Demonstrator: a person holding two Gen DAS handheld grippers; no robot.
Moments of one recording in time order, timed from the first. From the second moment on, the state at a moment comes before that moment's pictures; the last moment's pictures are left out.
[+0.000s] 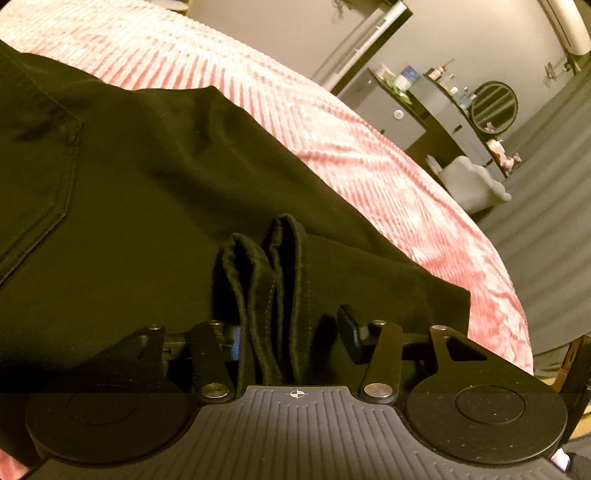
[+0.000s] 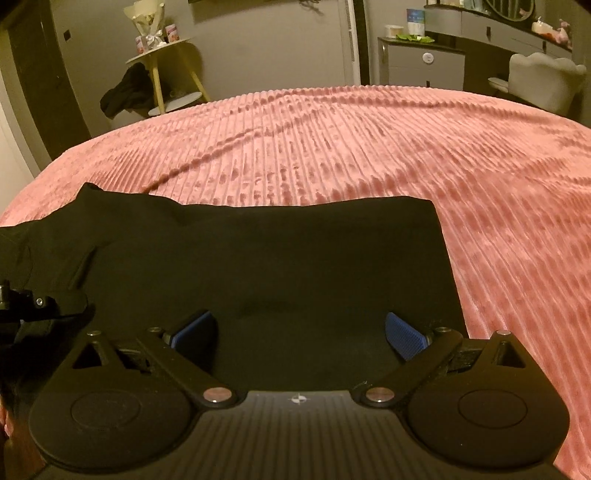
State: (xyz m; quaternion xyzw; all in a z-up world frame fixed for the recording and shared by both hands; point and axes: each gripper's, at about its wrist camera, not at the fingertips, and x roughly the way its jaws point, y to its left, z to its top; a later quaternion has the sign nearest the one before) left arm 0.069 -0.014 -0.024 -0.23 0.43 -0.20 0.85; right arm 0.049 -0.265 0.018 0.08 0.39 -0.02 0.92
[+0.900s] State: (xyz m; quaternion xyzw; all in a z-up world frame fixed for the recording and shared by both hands) left arm 0.039 0.042 0.014 -0.27 0.31 -0.10 0.91; right arm -0.014 -0.279 0.059 0.21 0.29 0.00 0.93
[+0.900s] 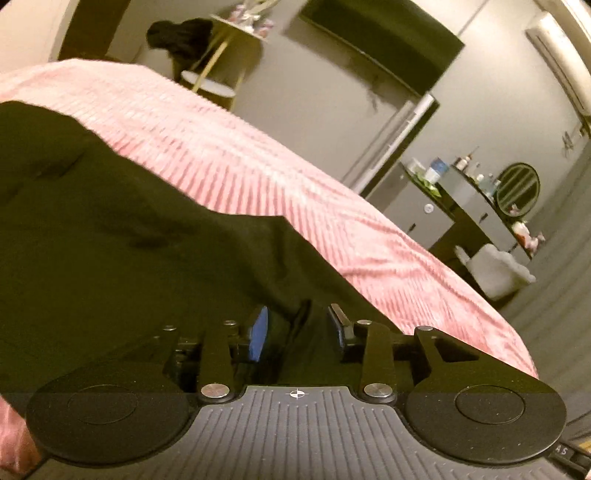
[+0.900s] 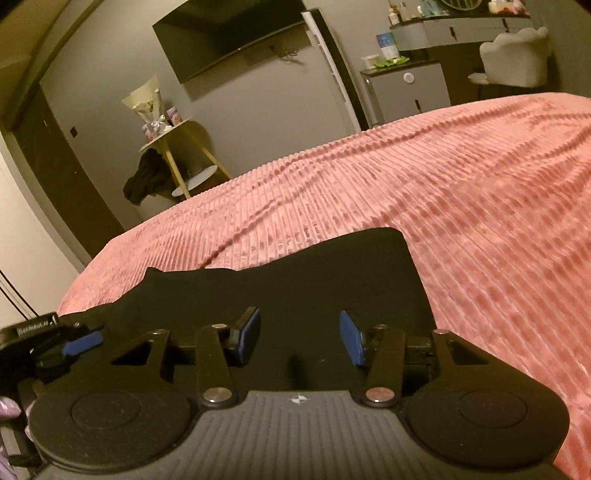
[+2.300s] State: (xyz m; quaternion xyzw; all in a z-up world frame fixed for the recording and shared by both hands) left arm 0.059 0.016 -0.020 -0.22 0.42 -0.12 0.87; right arm 0.015 -0.254 0.031 0.19 0.37 0.05 0.91
